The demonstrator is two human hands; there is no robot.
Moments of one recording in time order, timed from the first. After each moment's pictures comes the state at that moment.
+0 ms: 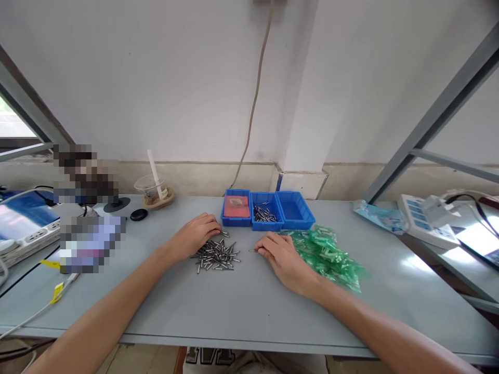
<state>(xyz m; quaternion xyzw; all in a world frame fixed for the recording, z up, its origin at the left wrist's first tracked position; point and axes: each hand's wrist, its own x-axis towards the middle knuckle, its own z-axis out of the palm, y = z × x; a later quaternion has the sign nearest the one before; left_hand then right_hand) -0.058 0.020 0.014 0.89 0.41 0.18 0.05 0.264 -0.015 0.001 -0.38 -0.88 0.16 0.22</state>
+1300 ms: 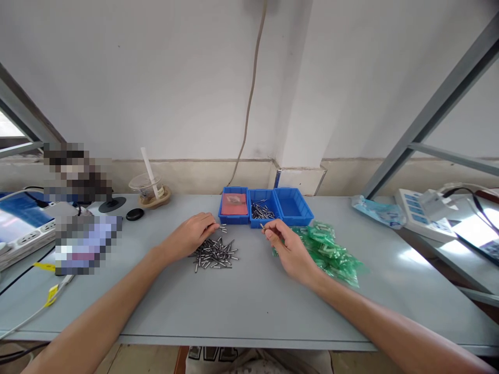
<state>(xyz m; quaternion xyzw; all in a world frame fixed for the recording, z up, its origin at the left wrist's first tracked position) -0.053 0.015 0.018 0.86 0.45 0.20 0.08 0.262 -0.014 0.012 -0.45 -0.71 0.37 0.40</state>
